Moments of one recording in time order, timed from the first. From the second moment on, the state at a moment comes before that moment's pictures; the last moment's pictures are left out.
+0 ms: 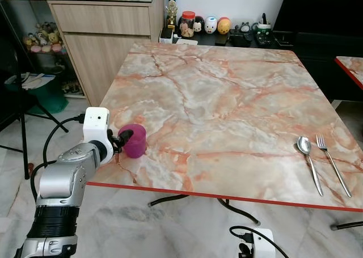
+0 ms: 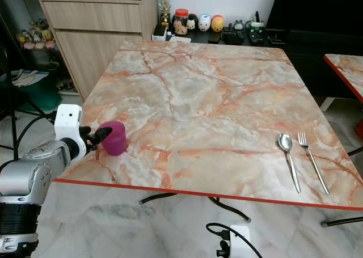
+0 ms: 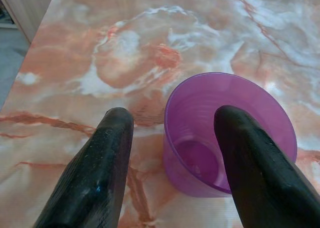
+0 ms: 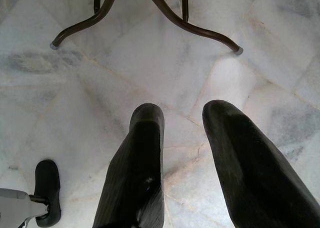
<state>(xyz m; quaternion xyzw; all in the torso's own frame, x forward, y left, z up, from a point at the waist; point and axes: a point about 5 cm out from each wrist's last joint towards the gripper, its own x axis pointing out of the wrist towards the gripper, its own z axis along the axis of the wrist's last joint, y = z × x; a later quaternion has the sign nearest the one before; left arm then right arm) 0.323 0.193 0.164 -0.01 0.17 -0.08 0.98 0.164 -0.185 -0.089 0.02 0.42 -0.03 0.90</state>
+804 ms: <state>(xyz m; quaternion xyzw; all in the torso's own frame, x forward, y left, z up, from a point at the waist) 0.324 0.190 0.165 -0.01 0.17 -0.08 0.98 0.165 -0.185 -0.089 0.02 0.42 -0.03 0.90</state>
